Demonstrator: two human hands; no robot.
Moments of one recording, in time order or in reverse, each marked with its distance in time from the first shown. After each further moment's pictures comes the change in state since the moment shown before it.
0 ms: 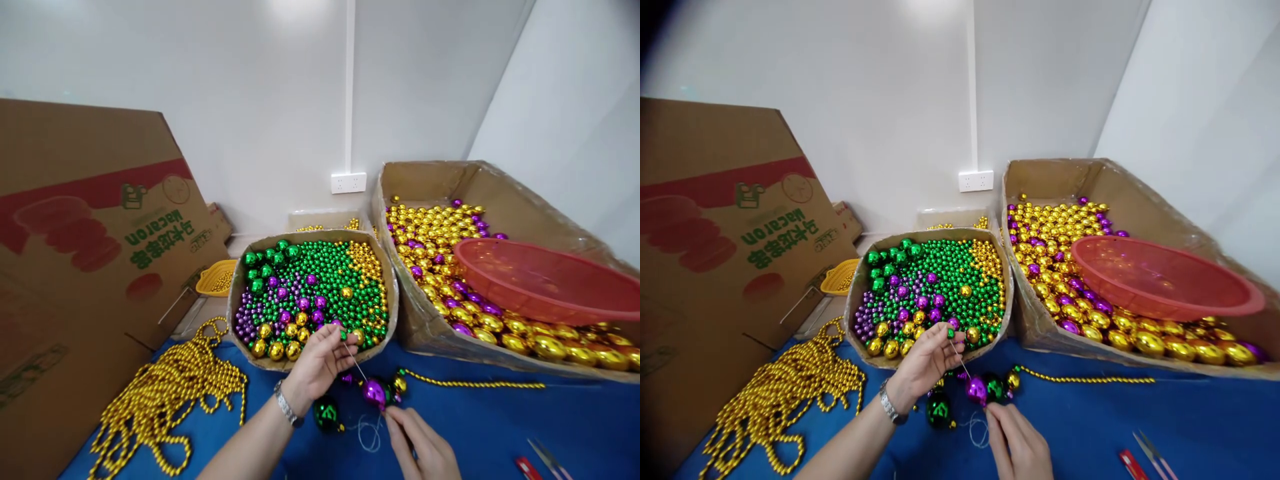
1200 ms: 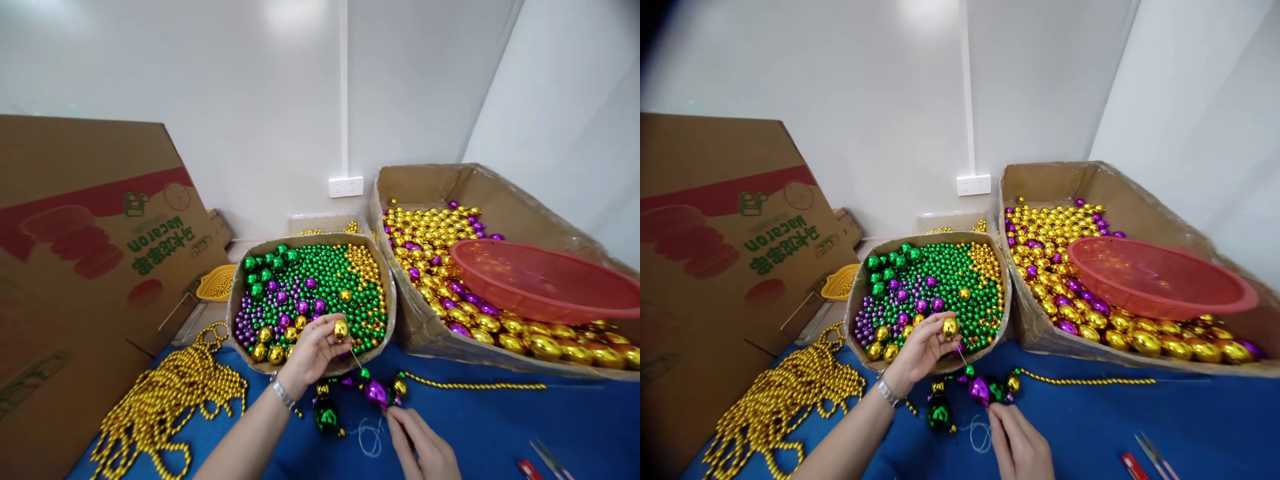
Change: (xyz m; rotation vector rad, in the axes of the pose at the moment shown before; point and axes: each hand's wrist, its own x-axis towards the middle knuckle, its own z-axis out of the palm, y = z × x) left_hand 0.011 0.021 0.003 0.152 -0.021 0.100; right_hand -0.004 0.007 0.000 -0.024 -0.001 0.004
